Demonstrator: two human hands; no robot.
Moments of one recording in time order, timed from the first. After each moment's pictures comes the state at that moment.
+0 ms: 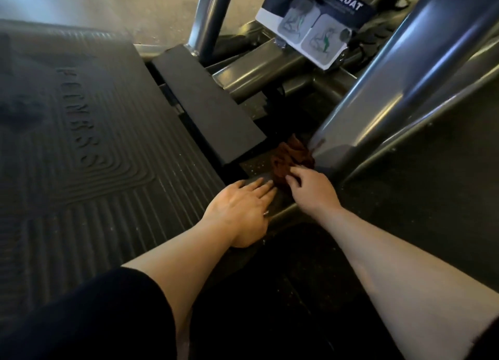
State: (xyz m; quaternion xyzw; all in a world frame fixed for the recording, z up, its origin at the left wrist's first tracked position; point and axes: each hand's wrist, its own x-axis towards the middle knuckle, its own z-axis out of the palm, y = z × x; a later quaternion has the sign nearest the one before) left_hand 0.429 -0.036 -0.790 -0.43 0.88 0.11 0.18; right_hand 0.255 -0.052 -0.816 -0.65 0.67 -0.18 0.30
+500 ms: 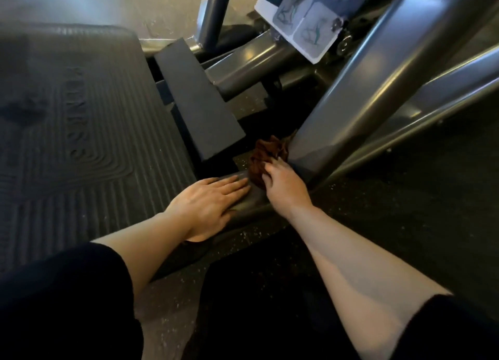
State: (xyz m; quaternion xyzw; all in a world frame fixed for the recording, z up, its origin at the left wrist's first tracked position) left_hand 0.427 -0.035 -0.785 -0.47 0.85 0.11 0.20; right_hand 0.239 -0.072 -0.838 -0.72 0.60 -0.17 0.31
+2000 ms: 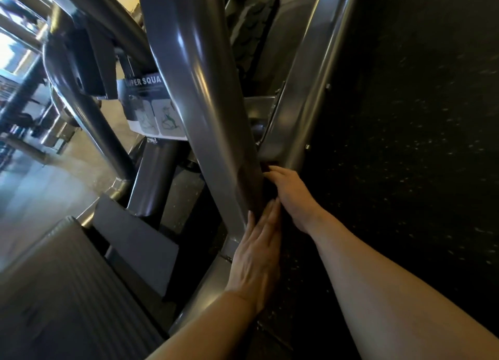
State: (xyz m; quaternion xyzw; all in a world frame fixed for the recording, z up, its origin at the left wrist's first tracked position) left_hand 0.270 -0.082 -0.836 -0.25 0.96 -0.10 0.00; right_hand 0.124 -0.108 -0.842 -0.14 0.46 -0.64 0.60
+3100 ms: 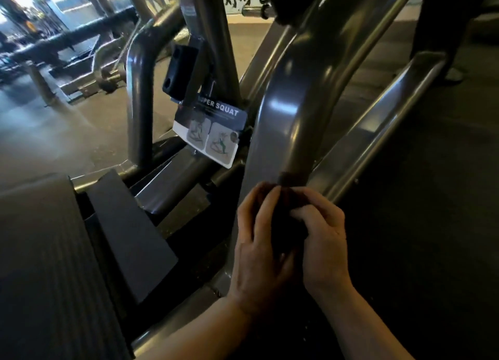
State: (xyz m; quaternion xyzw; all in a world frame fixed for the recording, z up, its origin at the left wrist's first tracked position) left_hand 0.215 -0.095 -0.738 -0.38 0.81 0.16 -0.42; right_hand 0.118 -0.069 -0.709 -0.34 0.40 -0.72 0.45
